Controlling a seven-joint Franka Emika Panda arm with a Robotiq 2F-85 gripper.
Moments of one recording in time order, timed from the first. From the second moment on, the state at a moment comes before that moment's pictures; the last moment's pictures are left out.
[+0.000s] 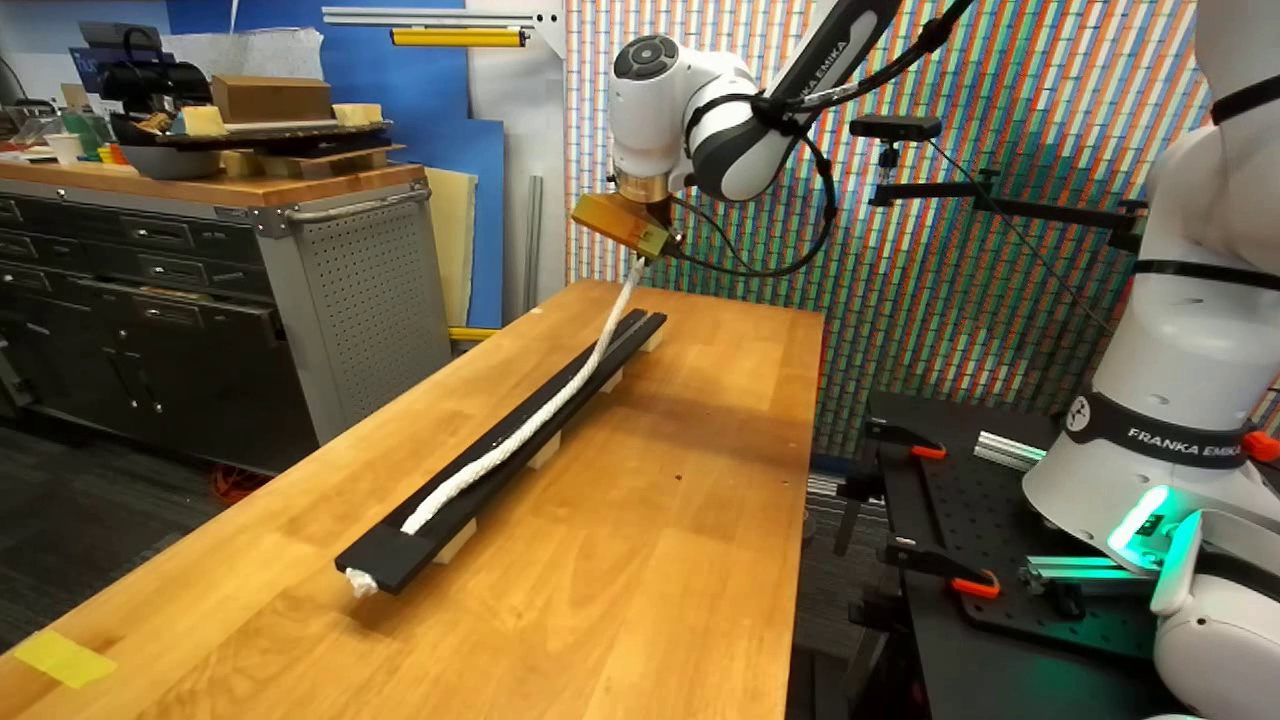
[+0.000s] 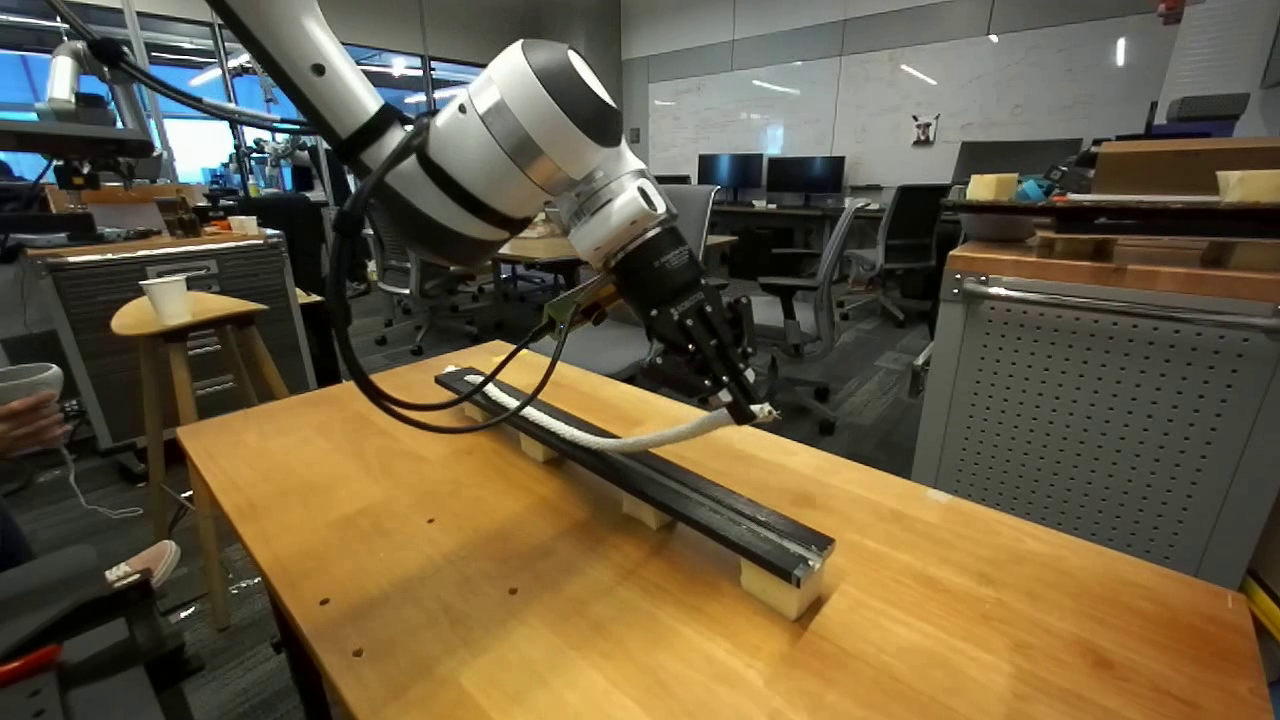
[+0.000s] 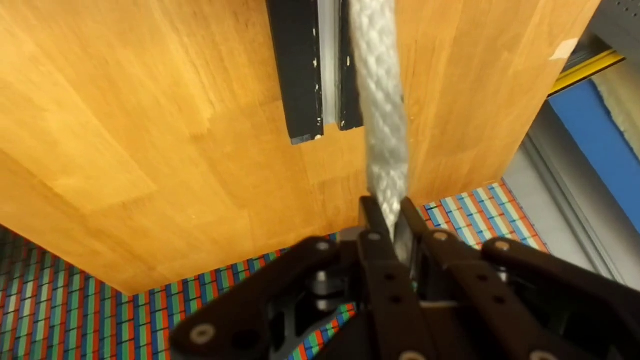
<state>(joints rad) -0.05 0.34 -0.23 -2.07 -0.98 2.54 2.31</state>
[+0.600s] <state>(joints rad) -0.05 0.46 -0.24 -2.00 -0.98 2.54 2.35</state>
